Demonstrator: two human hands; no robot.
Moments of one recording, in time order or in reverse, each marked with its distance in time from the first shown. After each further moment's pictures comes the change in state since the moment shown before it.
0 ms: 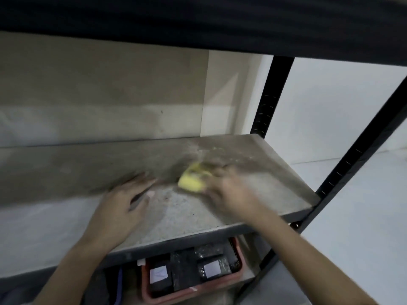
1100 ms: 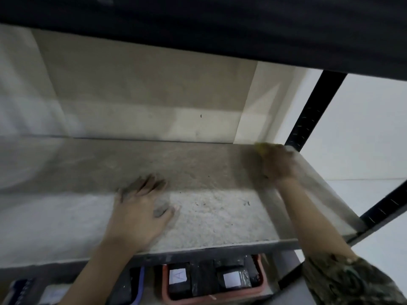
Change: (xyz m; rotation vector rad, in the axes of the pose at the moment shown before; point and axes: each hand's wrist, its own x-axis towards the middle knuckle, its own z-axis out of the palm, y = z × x) left_hand -0.010 -0.030 -0.017 0.383 -0.127 -0.216; right_hand 0.101 0.073 0.016 -0.162 0.121 0.781
